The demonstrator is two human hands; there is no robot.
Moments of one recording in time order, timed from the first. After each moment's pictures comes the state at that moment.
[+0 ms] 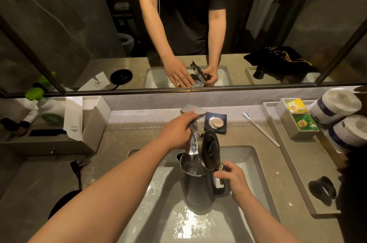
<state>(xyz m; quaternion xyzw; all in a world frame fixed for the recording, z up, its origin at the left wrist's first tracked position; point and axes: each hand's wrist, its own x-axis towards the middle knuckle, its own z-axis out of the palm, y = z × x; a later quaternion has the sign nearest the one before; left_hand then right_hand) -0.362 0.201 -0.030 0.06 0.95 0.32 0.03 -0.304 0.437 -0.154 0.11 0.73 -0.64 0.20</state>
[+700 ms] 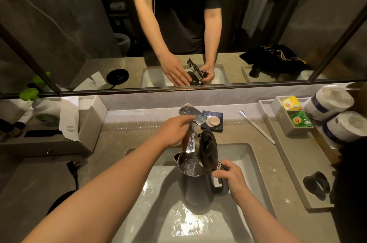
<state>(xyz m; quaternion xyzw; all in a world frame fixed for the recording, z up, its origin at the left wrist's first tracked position) -0.355 0.205 -0.016 0.02 0.92 0.38 0.06 -0.298 0.440 -0.143 0.11 0.72 -0.65 0.20</state>
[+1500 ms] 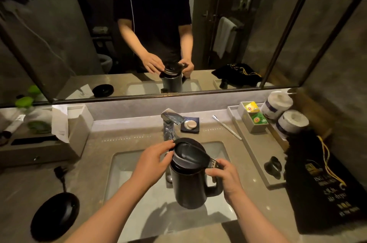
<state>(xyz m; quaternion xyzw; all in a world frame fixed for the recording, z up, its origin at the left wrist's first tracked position) -0.216 0.229 -0.006 0.05 0.92 0.39 -0.10 -0.223 0.471 -0.050 0.08 0.69 -0.71 0.09</state>
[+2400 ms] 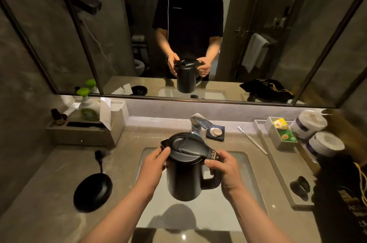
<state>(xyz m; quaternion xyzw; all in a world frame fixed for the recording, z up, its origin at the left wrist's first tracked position) -0.147 0.189 0.013 -0.17 0.66 0.73 -0.07 -0.212 0.399 -0.006 -0.05 0.65 -0.75 0.11</state>
